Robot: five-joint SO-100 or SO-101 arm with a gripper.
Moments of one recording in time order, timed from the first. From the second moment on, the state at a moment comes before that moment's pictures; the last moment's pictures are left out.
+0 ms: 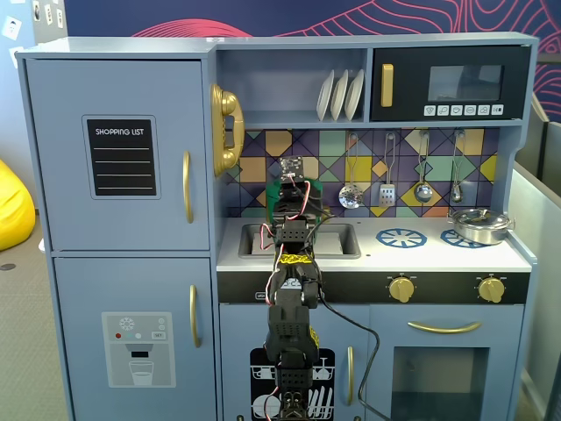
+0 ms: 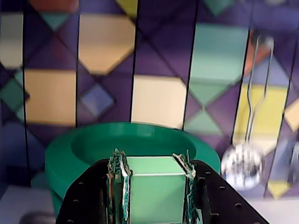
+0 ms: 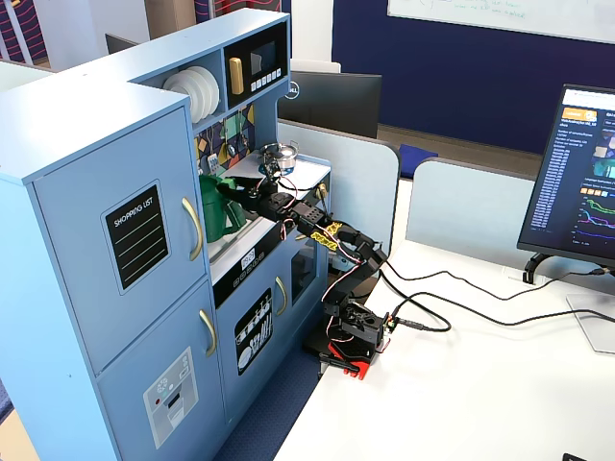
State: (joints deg) arm 1.9 125.9 107.0 1.7 -99.1
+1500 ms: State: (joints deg) arm 33.8 127.8 125.9 -6.8 -97.6
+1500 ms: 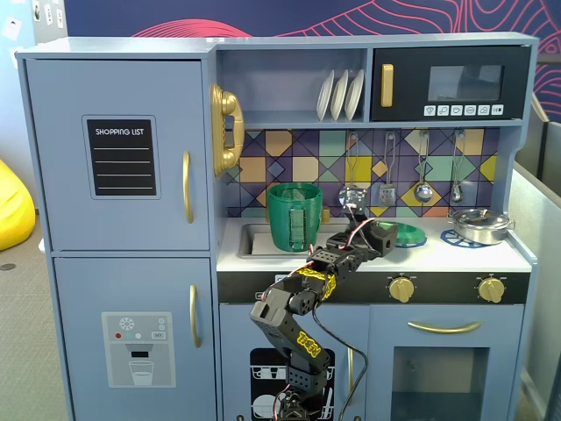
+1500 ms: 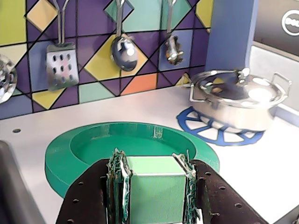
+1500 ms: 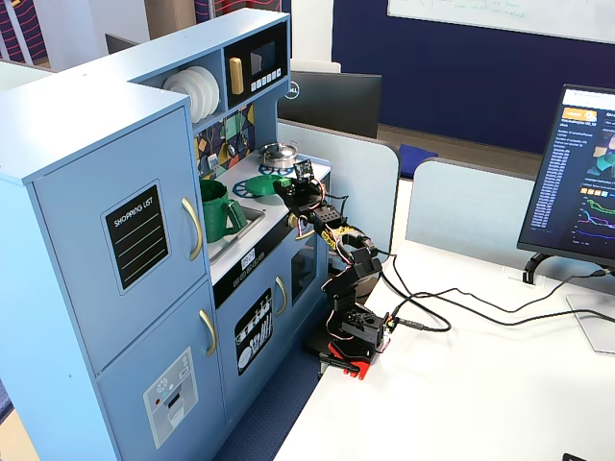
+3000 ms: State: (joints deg) arm 35.4 120.4 131.7 -21.5 -92.7
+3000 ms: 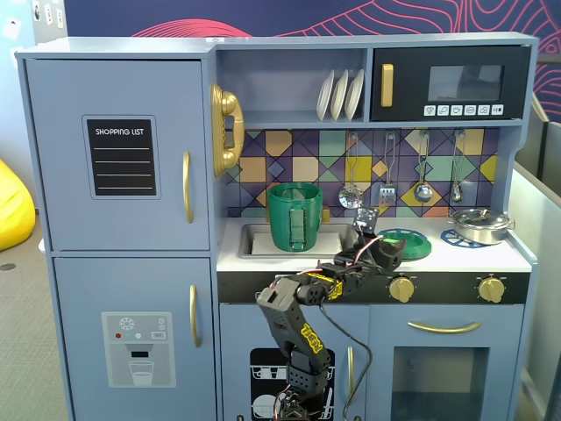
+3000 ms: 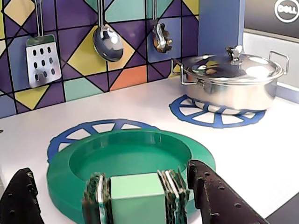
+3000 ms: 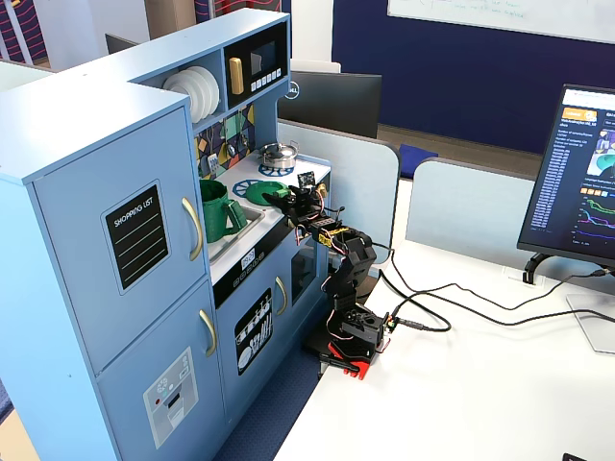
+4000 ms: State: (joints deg) arm 6.1 181.1 151.2 65.7 -87.6
